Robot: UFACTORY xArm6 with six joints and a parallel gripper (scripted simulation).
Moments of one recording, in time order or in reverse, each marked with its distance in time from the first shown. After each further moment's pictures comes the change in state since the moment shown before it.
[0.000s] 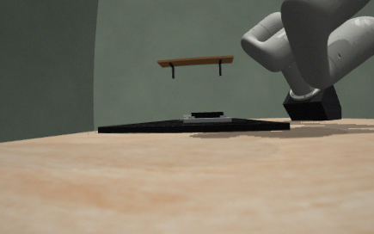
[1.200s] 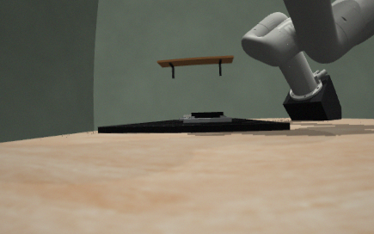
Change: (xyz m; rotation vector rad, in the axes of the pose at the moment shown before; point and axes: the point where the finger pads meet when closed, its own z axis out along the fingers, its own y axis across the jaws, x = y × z) arm -0.059 0.023 0.043 -0.180 -0.195 -0.194
